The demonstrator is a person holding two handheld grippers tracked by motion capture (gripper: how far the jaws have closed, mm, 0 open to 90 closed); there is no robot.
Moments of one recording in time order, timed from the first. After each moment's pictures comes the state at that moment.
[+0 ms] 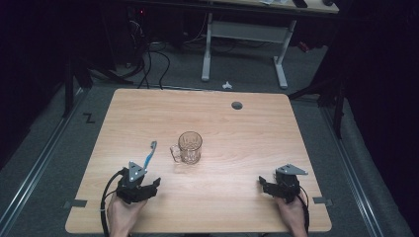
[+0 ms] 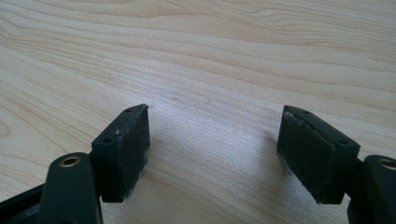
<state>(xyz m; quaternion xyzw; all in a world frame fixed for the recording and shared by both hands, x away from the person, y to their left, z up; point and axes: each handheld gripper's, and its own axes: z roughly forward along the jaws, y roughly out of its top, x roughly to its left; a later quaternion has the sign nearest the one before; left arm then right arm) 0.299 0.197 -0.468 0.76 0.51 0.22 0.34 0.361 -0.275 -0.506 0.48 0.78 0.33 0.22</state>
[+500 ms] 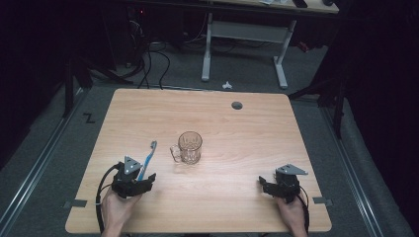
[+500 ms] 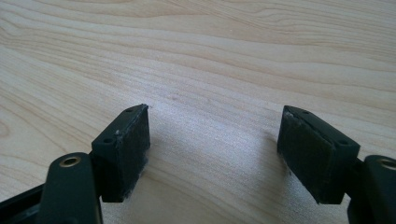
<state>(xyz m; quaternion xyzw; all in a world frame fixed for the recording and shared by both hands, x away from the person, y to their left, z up) 0.312 0.209 -0.461 0.76 0.51 0.22 0.33 0.361 -0.275 -0.506 0.48 0.78 0.33 0.22</state>
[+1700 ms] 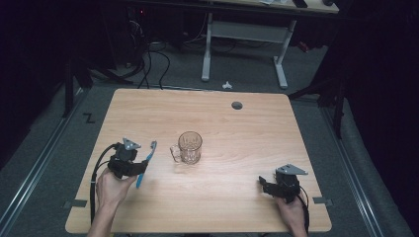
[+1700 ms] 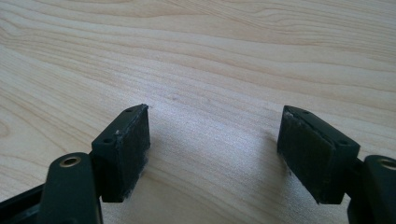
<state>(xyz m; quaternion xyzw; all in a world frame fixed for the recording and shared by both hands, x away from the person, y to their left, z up) 0.358 0.222 -0.434 0.78 0.53 0.20 0.25 0.361 -0.275 -0.506 0.48 0.78 0.33 0.22</state>
